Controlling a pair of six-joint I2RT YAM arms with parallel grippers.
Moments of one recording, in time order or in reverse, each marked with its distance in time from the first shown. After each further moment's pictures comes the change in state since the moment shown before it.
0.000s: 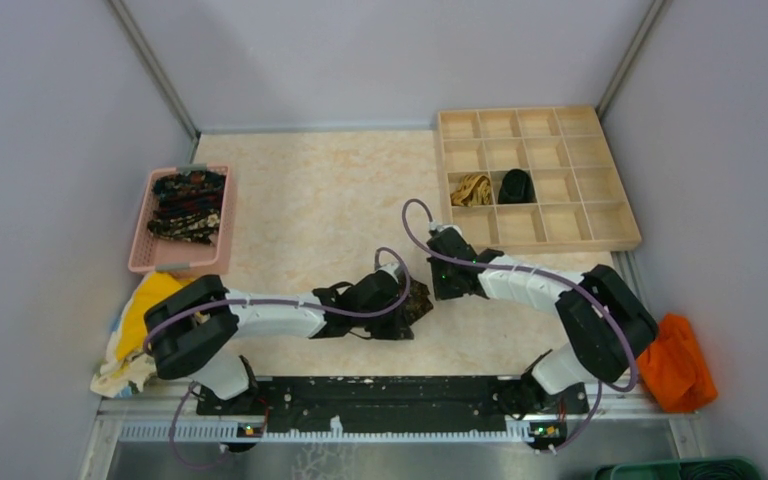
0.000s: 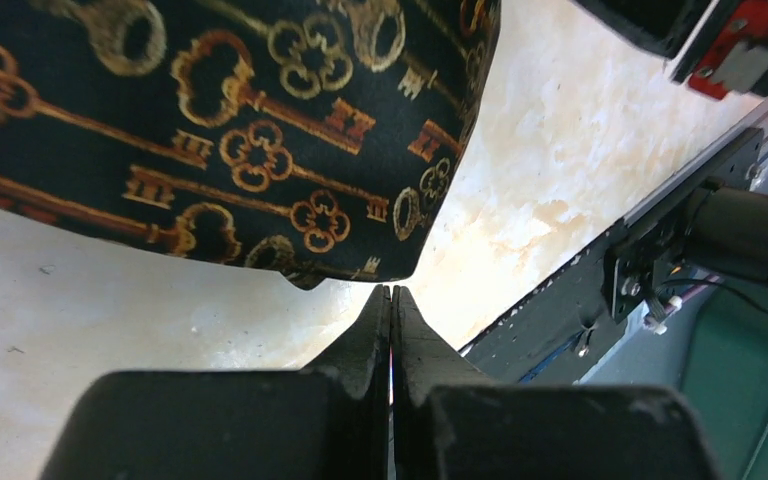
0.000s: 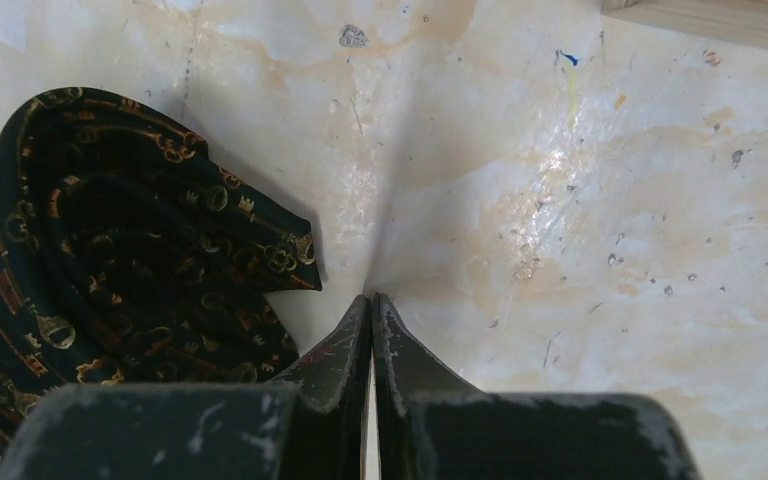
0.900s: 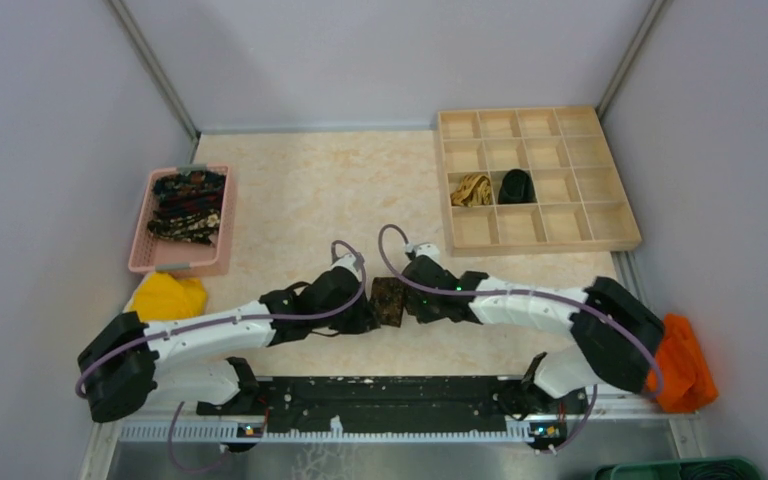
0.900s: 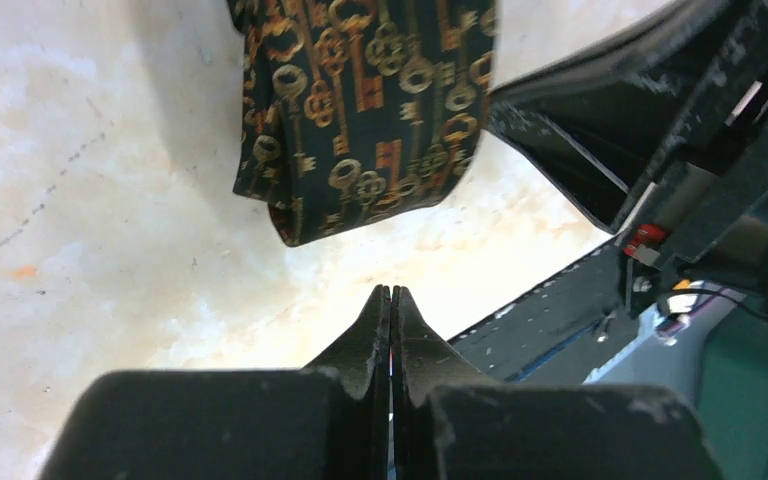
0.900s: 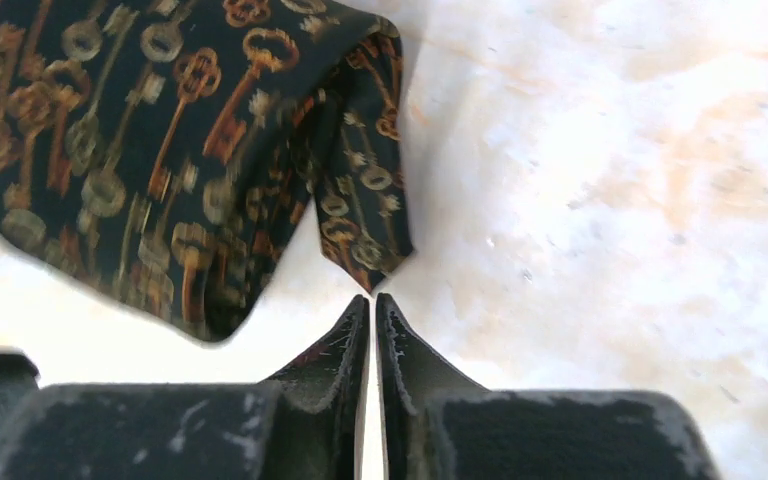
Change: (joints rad) left arm 0.068 -0.344 -0.121 -0.230 -0.094 0.030; right arm 0.282 -0.008 0.009 -0.008 0.101 0.150
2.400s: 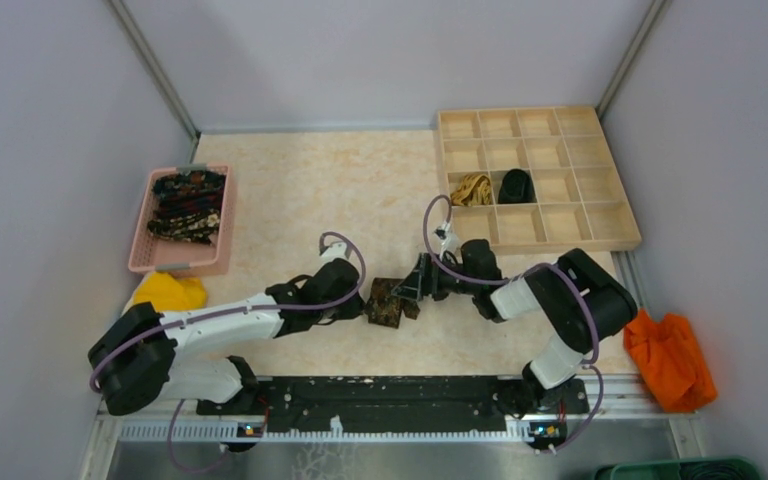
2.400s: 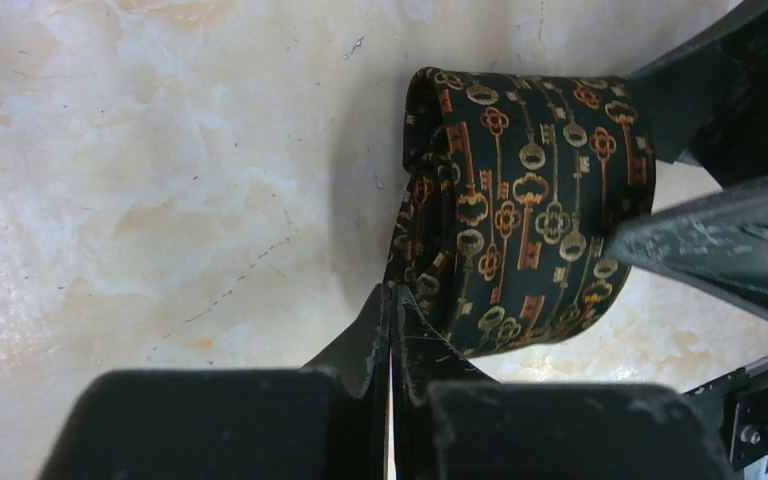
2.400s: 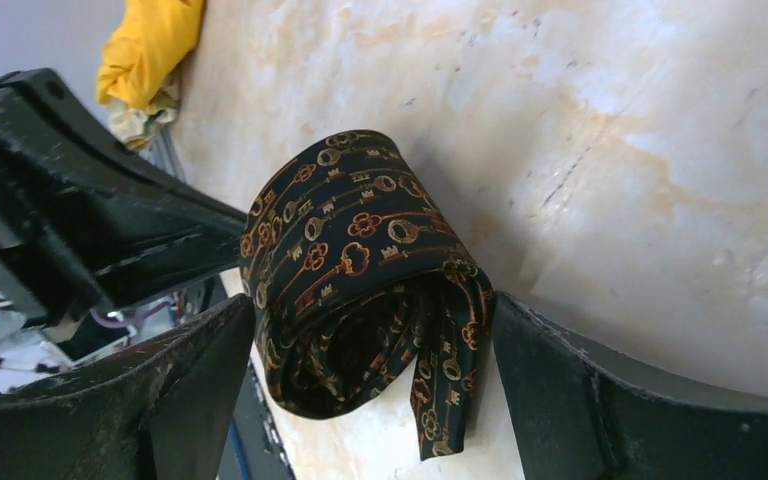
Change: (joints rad) left arm 0.083 0.036 0.008 0.001 -0.206 0.058; right arm -0.439 0.154 -0.346 1.093 -0.815 0.074
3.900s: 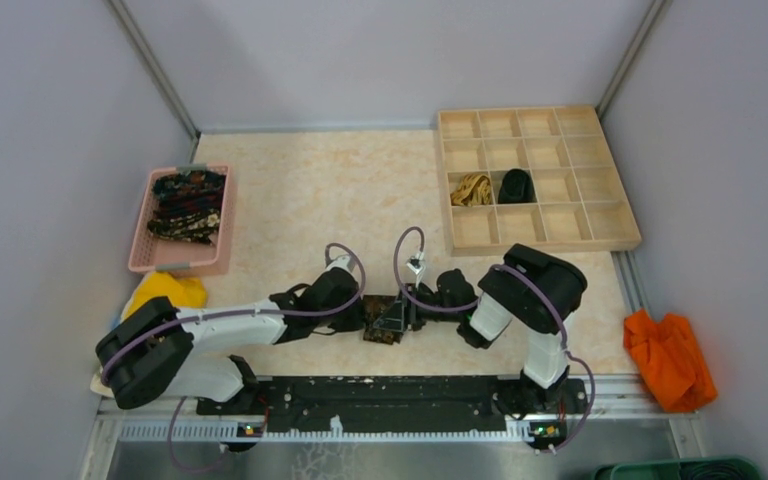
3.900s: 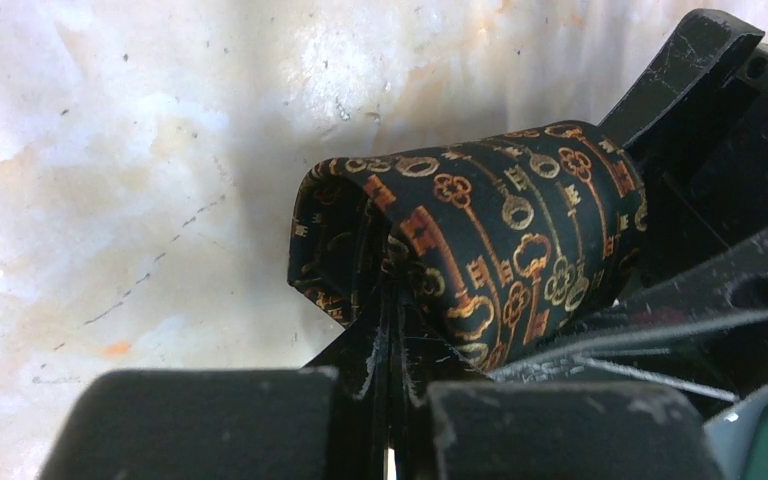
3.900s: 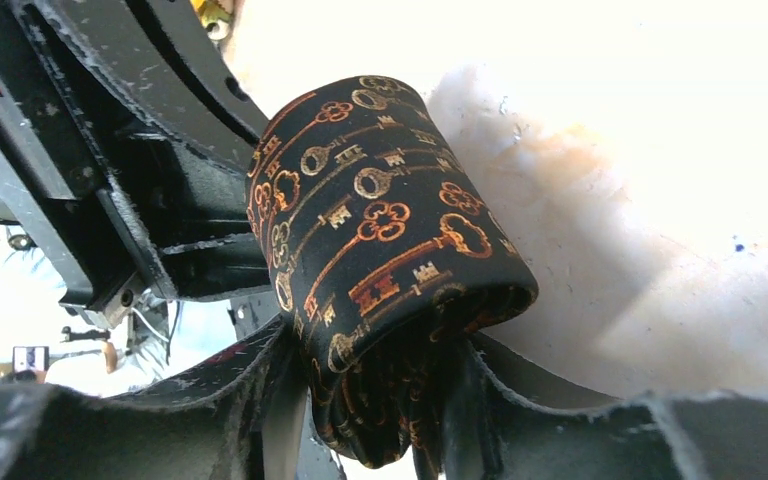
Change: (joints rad) left arm 0.006 0.078 -0.102 0.189 0.192 -0.036; right arm 0.276 0.230 -0.092 0.453 0.080 0.211
